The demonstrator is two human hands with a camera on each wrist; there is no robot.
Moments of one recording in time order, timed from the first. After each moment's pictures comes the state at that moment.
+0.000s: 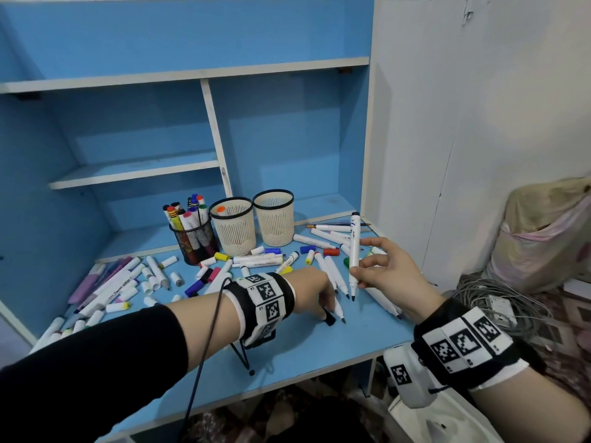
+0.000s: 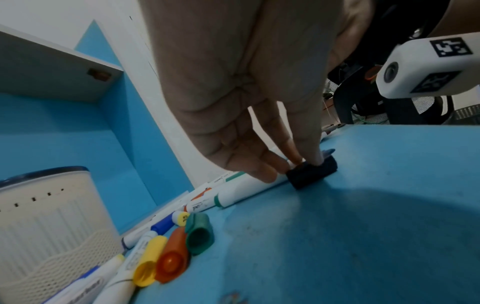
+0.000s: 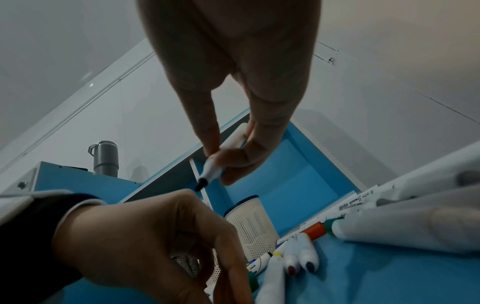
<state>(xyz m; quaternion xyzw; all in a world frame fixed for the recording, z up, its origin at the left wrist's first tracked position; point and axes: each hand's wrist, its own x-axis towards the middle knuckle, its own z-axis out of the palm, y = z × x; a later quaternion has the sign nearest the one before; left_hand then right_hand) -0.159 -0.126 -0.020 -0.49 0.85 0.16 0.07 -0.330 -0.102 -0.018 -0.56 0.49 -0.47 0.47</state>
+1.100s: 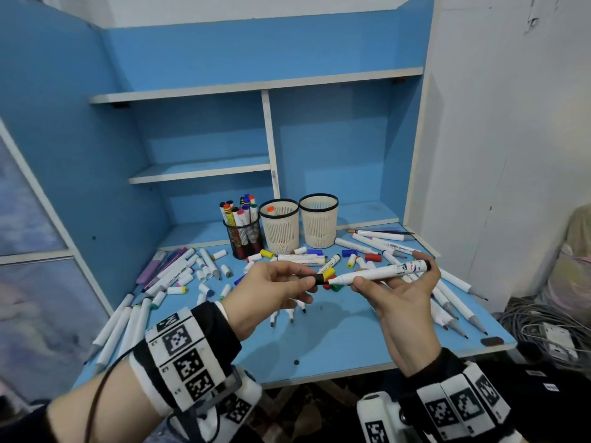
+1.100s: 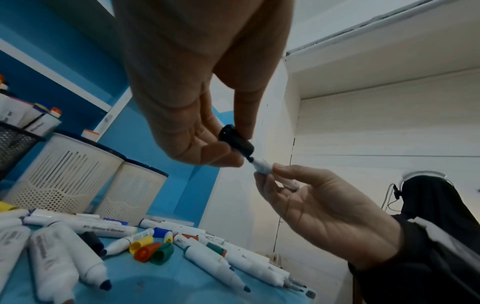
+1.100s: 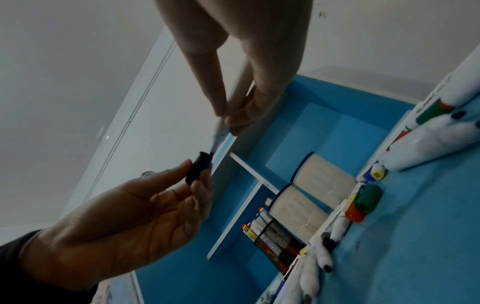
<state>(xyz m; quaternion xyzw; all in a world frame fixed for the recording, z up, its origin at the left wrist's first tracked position) -0.070 -0.017 0.015 -0.54 0.52 0.48 -0.45 -0.256 -0.041 -0.020 -0.40 0.29 -0.67 0.56</state>
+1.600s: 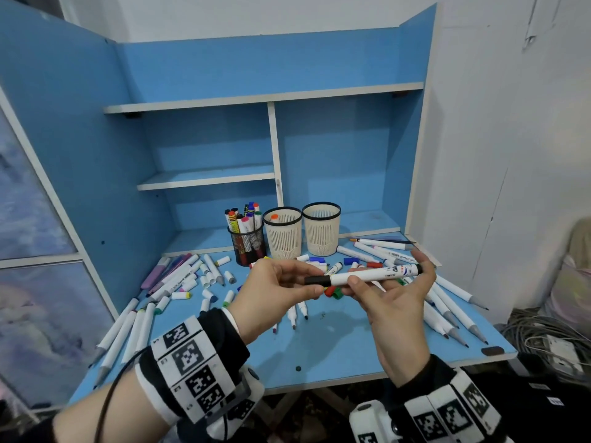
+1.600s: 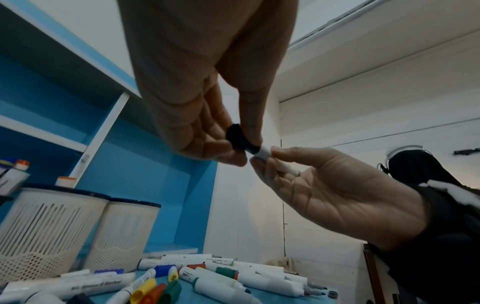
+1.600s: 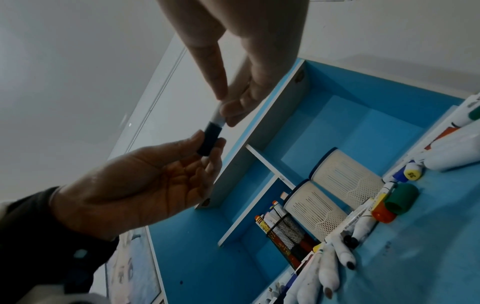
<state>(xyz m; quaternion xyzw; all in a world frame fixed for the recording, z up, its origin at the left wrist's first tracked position) -0.081 -0.001 0.031 -0.52 0.58 0.38 -0.49 -0.240 -0.029 -0.011 -0.43 0.25 -0.69 0.53</state>
